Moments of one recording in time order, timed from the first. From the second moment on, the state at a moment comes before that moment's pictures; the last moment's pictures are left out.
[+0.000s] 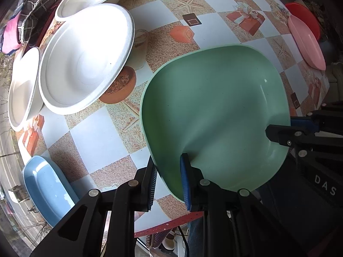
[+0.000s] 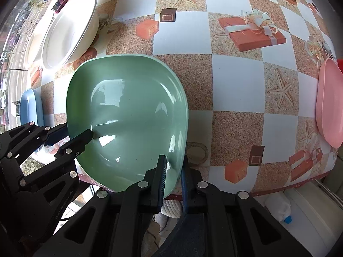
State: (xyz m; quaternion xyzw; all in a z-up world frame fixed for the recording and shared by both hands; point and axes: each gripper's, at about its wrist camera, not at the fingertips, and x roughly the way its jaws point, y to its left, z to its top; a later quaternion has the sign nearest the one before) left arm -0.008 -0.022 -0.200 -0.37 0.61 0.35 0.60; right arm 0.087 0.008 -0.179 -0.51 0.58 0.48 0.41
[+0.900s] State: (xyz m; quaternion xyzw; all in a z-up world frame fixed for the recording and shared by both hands) left arm -0.016 -0.027 -0.160 -0.36 0.59 0.37 0.62; right arm 0.084 0.008 -0.168 -0.52 0.57 0.49 0.41
